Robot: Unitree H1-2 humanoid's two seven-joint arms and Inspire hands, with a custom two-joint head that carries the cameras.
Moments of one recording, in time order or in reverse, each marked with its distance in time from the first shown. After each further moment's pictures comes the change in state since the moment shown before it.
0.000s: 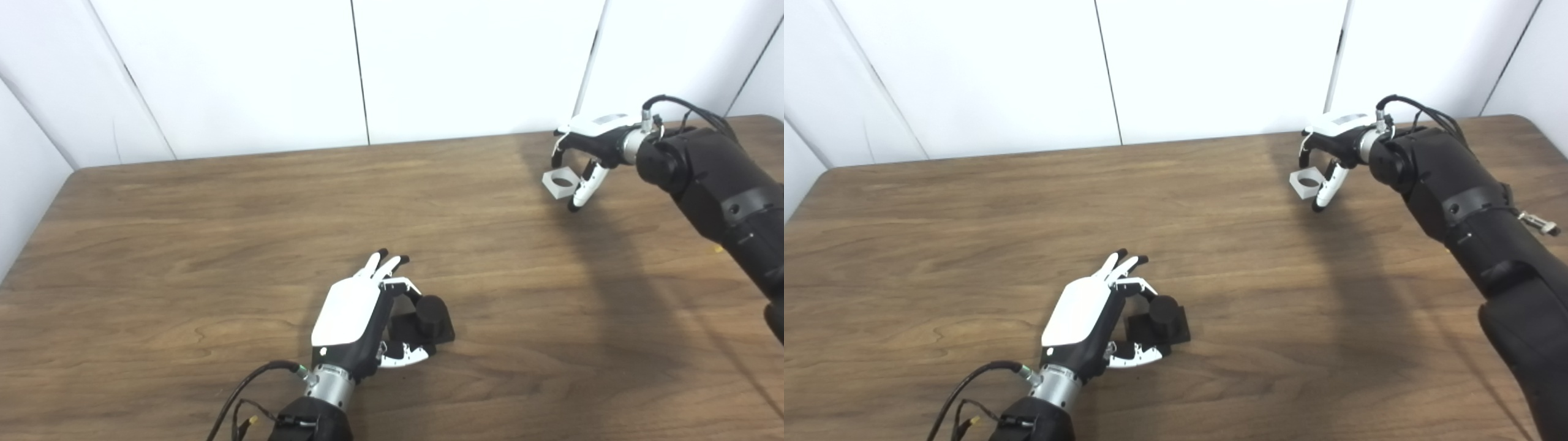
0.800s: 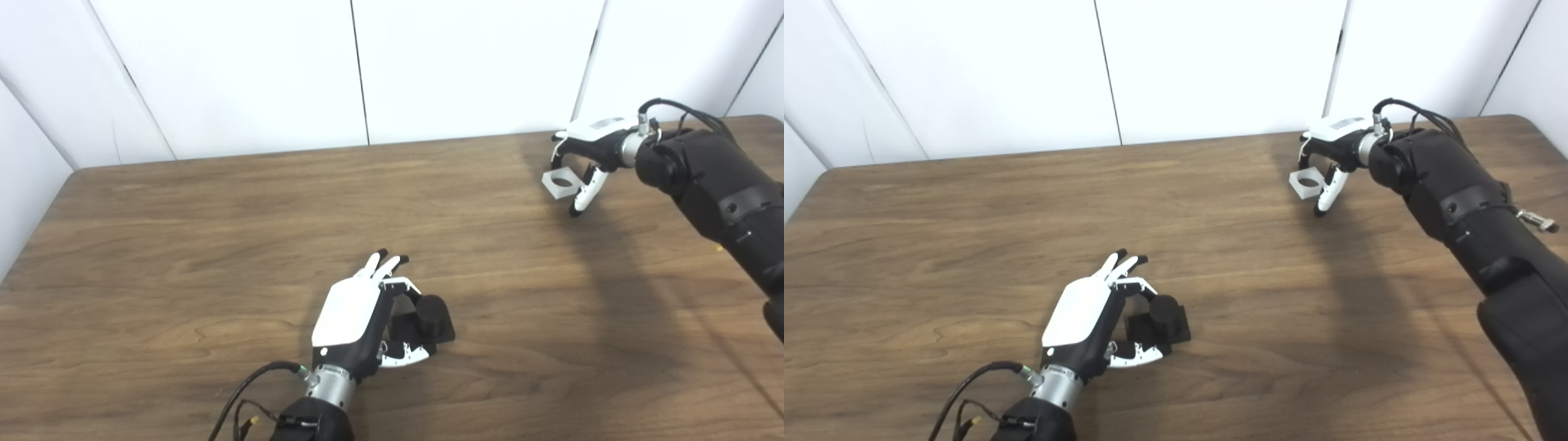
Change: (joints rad) left arm 0.000 -0.003 -0.005 0.002 0.000 0.009 0.006; right arm -0.011 0.001 0.030 0.041 -0.008 -0.055 -0.027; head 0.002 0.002
